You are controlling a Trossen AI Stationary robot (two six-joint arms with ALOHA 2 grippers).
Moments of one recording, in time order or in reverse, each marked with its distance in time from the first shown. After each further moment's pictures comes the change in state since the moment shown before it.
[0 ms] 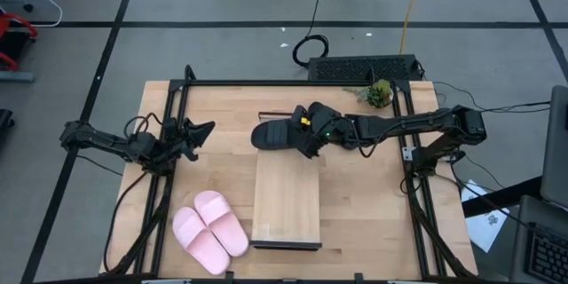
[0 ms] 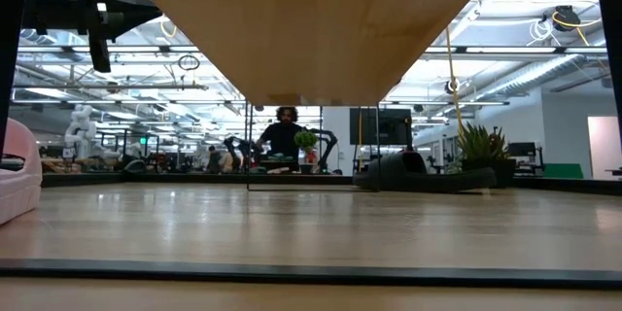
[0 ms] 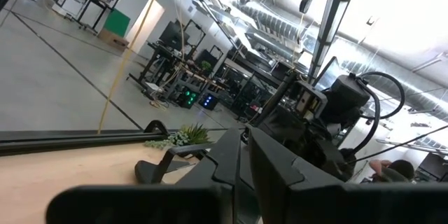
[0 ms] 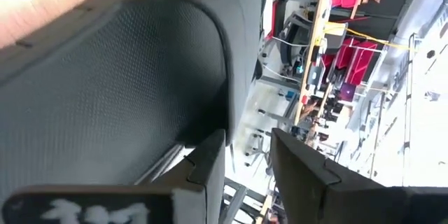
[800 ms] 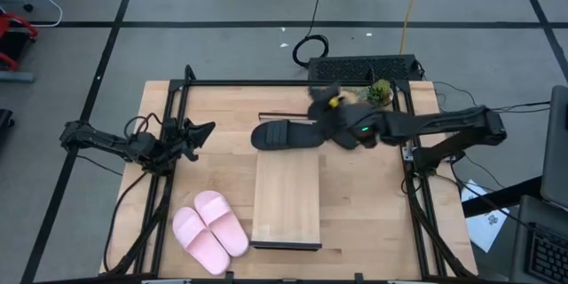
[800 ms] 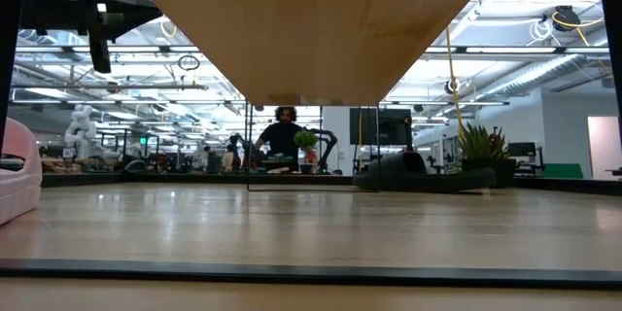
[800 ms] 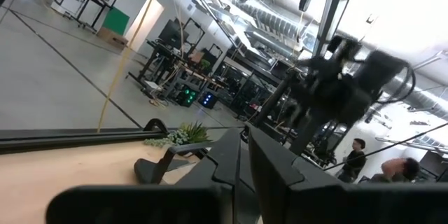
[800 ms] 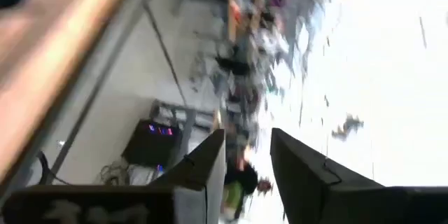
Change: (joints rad) left arm 0.000 0.000 0.000 -0.008 0.006 -0.010; right arm 0.078 -0.207 0.063 0.062 0.439 -0.019
